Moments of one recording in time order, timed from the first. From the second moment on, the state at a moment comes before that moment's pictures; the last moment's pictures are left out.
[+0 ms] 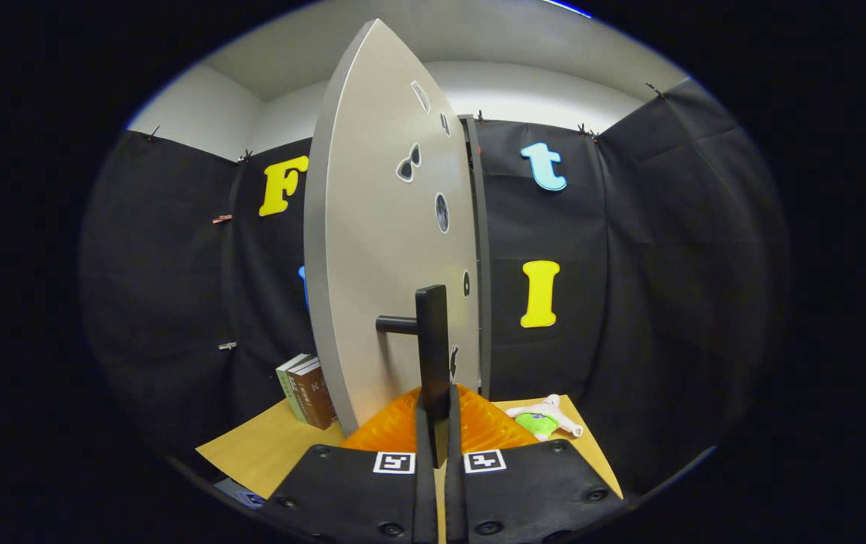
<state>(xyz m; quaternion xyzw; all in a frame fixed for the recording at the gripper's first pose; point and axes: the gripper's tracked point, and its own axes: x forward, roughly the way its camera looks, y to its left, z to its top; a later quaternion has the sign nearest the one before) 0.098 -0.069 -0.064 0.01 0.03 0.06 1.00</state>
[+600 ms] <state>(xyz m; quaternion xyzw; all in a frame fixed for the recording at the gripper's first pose) 0.096 -0.084 -0.063 0.02 0.02 0.03 1.00</state>
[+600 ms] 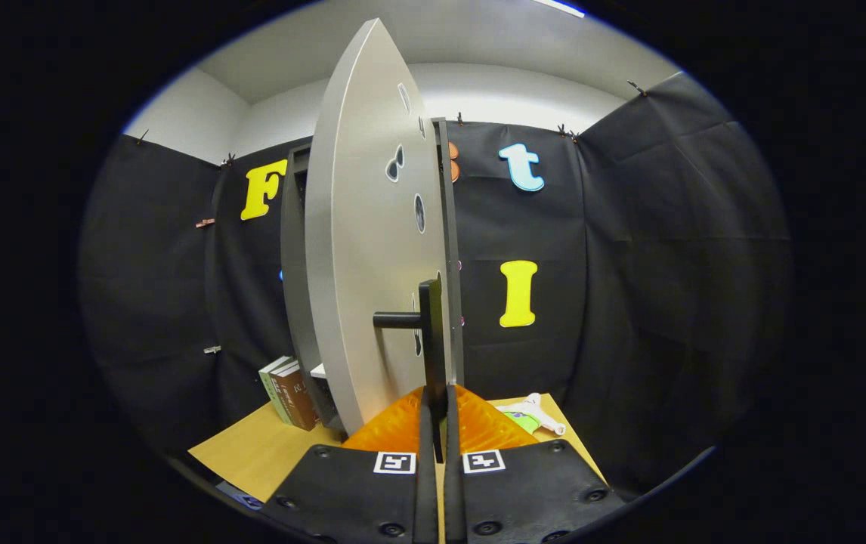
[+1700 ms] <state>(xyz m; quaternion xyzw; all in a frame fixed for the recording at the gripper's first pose) 0.085 -0.031 -0.061 0.00 0.02 0.11 0.99</state>
